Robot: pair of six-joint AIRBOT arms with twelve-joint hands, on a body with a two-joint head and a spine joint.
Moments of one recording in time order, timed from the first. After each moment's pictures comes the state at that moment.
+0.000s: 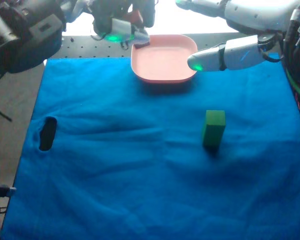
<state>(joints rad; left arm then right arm) 0.43 -1.40 1.70 0.33 -0.56 0.83 -0.49 -1.17 1.42 -0.38 0.48 -0.70</state>
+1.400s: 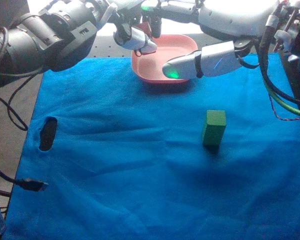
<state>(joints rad) 0.45 -1.63 1.99 0.31 -0.41 0.73 -0.49 -1.24 1.44 -0.44 0.55 -0.62</state>
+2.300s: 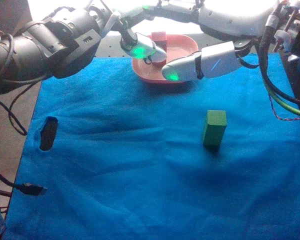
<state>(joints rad) 0.47 -1.65 2.00 0.31 -0.42 0.70 -0.49 -1.24 1.44 -0.44 0.56 -0.62</state>
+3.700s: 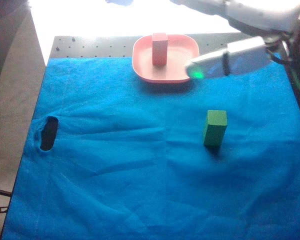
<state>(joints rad) 0.29 -1.32 1.72 0.29 -0.38 0.80 -0.53 -1.11 1.35 -0.33 0.56 -0.62</state>
